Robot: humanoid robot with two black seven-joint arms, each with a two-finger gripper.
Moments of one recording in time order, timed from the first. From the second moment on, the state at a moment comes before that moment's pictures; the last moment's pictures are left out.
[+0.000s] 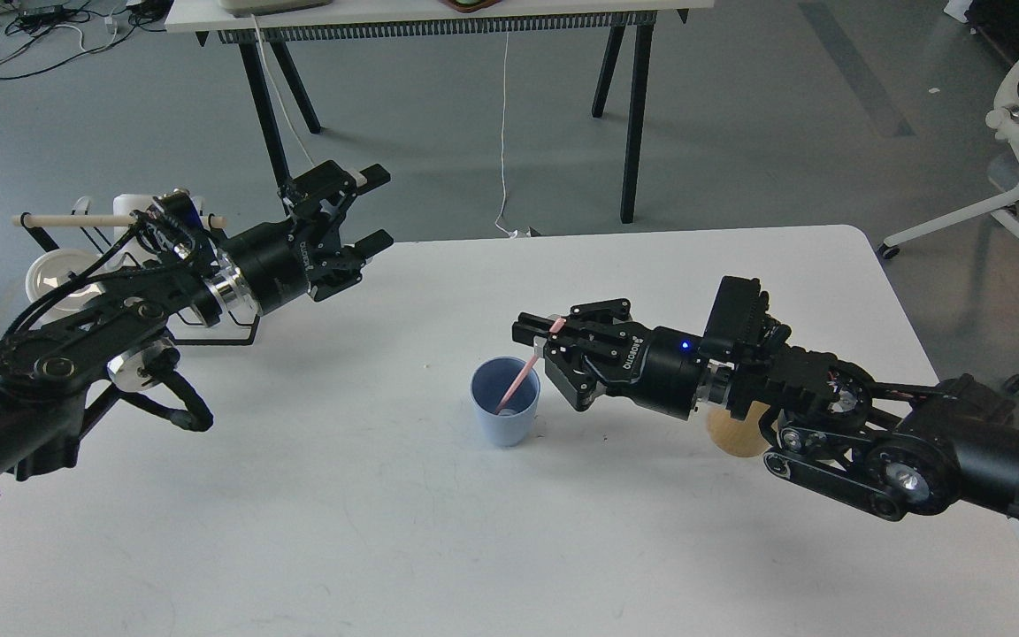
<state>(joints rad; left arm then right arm) -0.81 0.44 -0.40 -0.80 0.61 -0.49 -0.49 0.86 -0.36 0.07 1.10 -1.76 -0.49 0.49</state>
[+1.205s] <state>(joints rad) -0.79 0.46 -0.49 -0.77 0.60 -0.49 -0.49 0.81 -0.69 0.38 1.25 -0.30 0.06 0.49</state>
